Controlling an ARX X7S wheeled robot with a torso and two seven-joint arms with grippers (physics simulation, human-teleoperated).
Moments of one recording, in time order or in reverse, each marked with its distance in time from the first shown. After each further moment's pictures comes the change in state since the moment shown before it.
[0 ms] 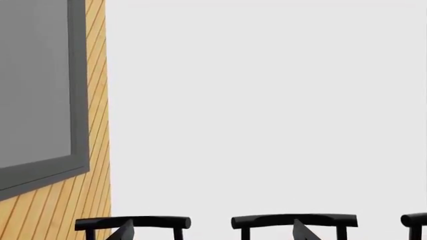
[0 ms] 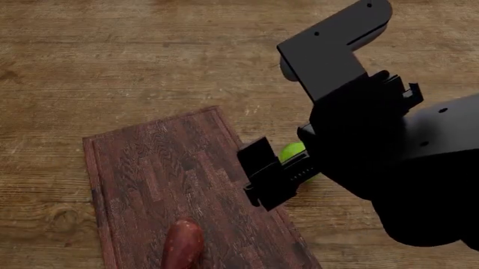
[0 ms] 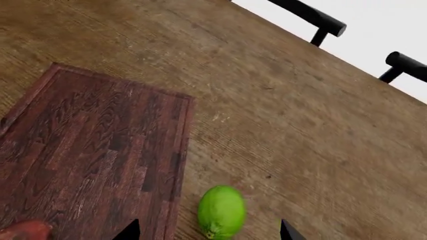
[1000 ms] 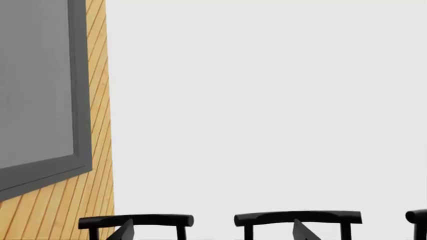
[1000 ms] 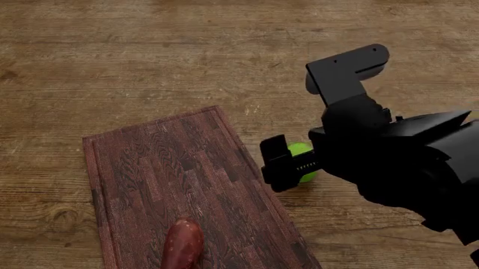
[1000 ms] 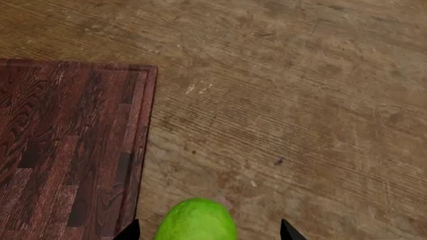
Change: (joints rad) left arm 0.000 -0.005 0.023 -0.025 0.010 0.023 0.002; right arm -0.131 -0.157 -0.134 0.491 -0.399 -0.263 -0.426
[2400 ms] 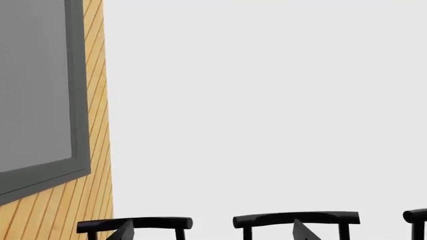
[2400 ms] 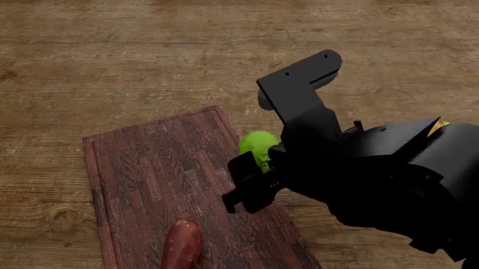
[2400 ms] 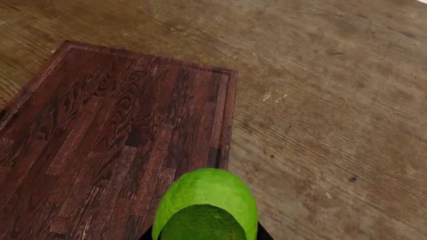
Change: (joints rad) left arm -0.006 -0.007 0.010 0.015 -0.015 -0.006 -0.009; right arm -0.008 0.010 0.008 -0.223 0.102 0.063 0.067
